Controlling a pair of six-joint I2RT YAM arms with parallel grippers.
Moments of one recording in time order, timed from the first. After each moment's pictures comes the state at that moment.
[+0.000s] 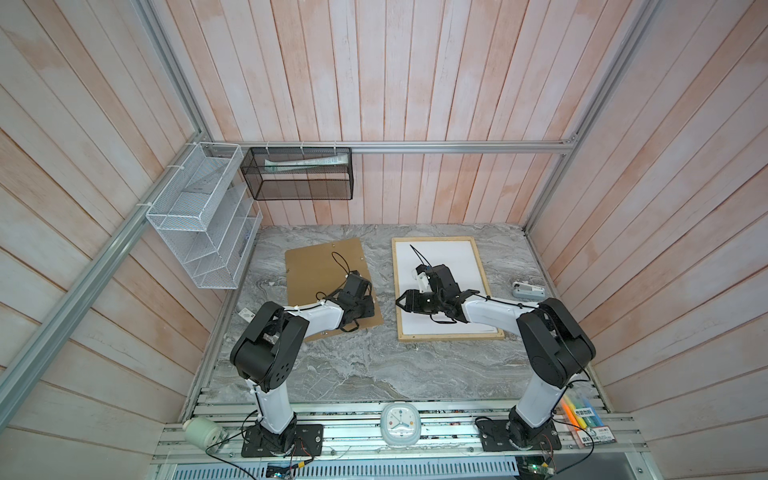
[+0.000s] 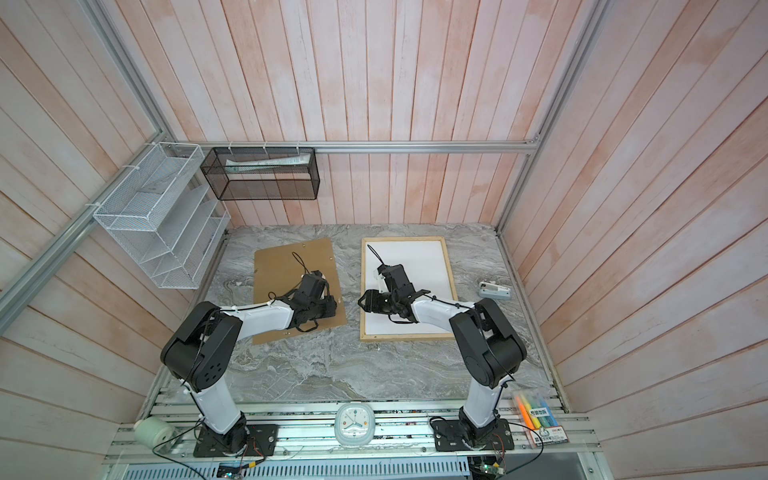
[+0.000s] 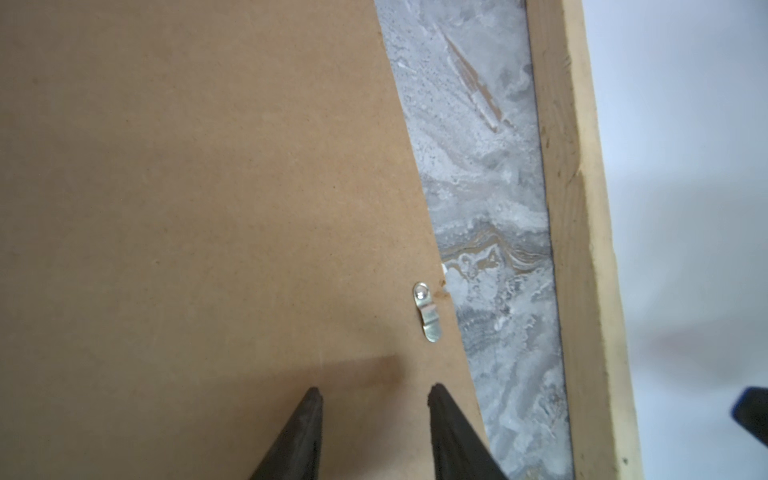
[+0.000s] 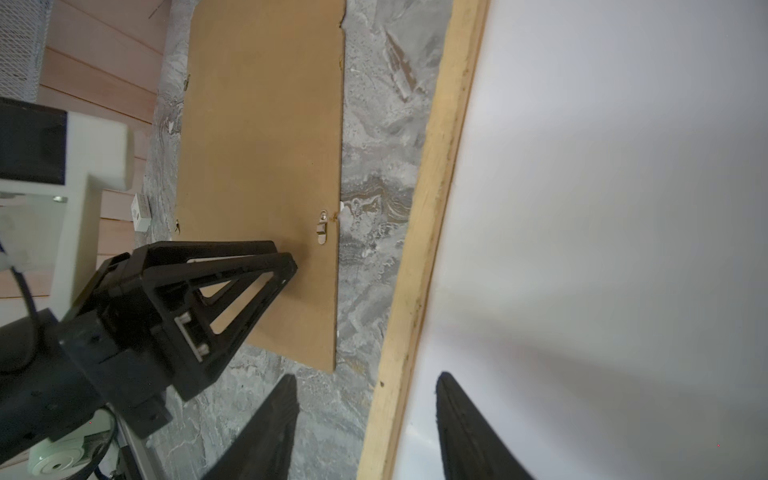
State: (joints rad) left arm -0.51 1.81 0.95 -0.05 -0.01 -0.53; right arm 0.59 1.80 1.02 0.00 -0.36 0.60
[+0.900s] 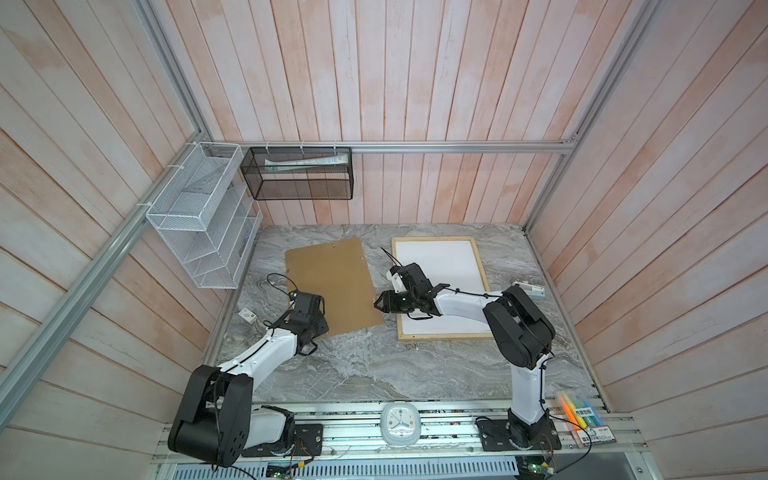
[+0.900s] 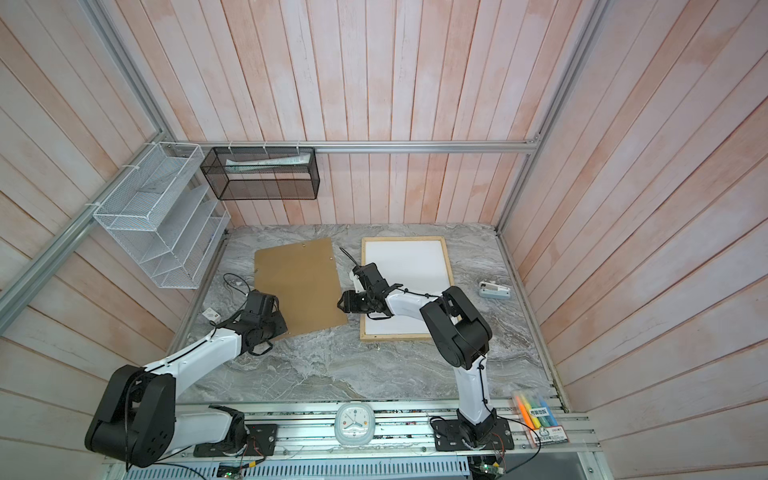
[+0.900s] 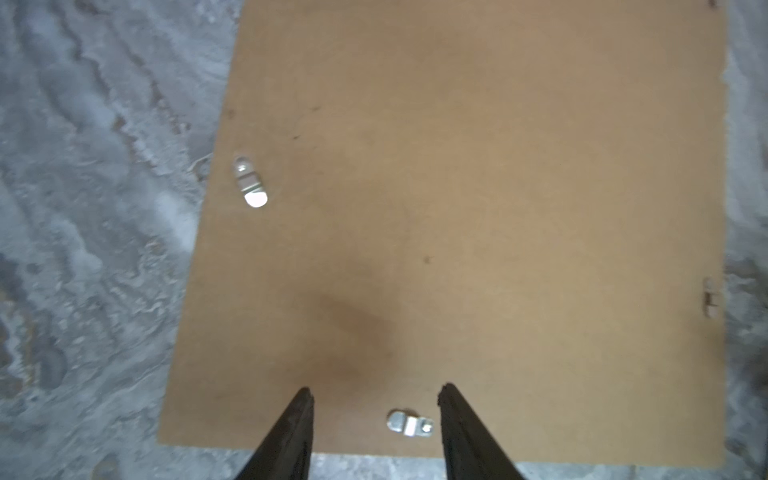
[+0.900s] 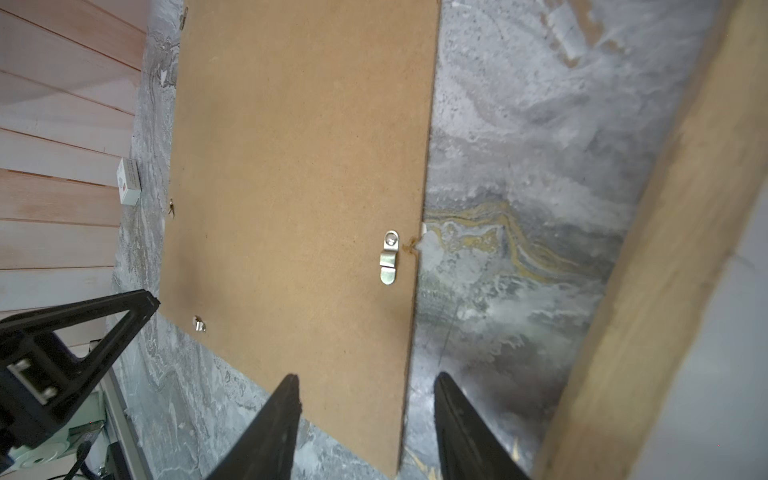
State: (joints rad) left arm -0.21 1.30 0.59 -0.31 -0.16 -0.62; right arm 0.70 2.02 1.26 -0.08 -0.35 0.60
